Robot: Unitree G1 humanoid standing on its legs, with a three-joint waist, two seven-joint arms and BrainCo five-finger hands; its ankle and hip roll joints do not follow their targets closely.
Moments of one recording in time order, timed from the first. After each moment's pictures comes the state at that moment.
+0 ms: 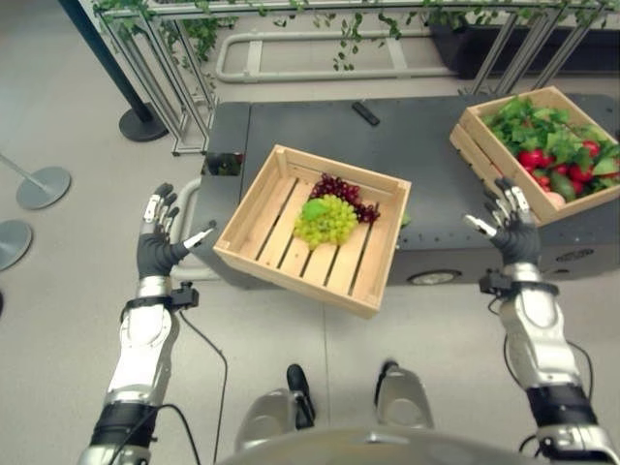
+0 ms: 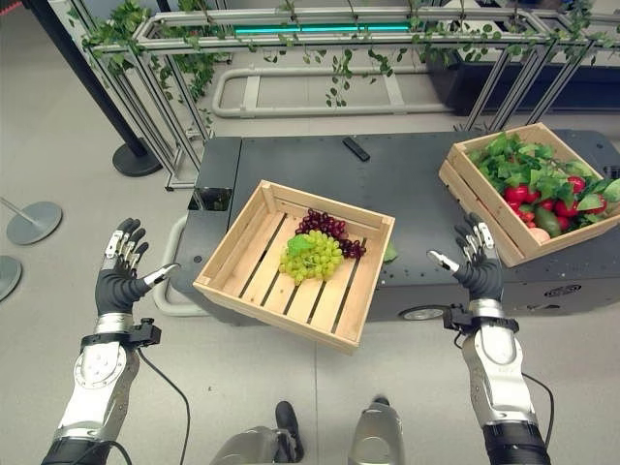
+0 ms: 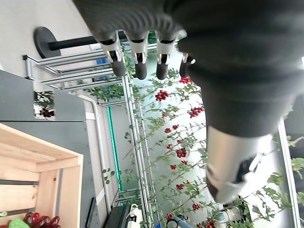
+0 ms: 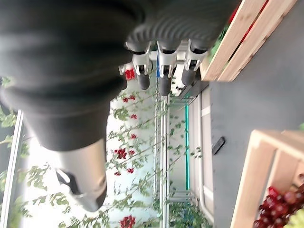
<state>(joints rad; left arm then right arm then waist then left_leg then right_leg) 0.08 0.45 0.07 0.10 -0.28 -0.40 0.15 -0.01 -0.41 -0.10 0.12 0.39 -0.27 -0.08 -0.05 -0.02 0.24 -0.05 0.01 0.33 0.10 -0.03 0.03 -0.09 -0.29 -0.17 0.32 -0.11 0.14</state>
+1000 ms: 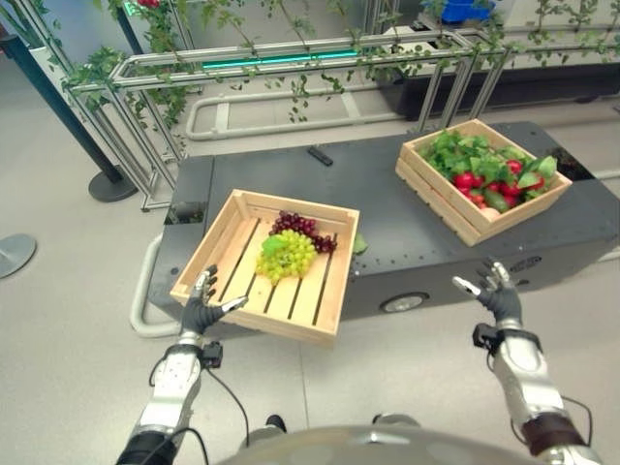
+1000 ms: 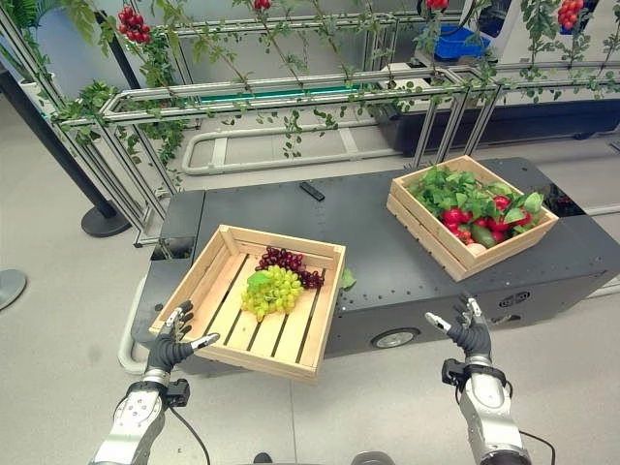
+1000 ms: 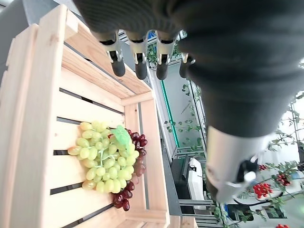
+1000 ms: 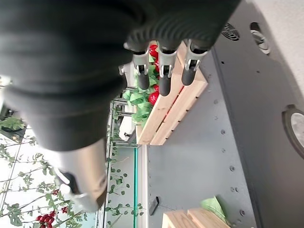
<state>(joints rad) 0.11 0.37 -0.11 0.50 -0.21 -0.33 0.12 0.06 -0.38 -0.03 0.50 0.34 -0.25 -0.14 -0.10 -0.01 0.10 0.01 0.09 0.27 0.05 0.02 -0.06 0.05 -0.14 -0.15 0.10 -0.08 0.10</state>
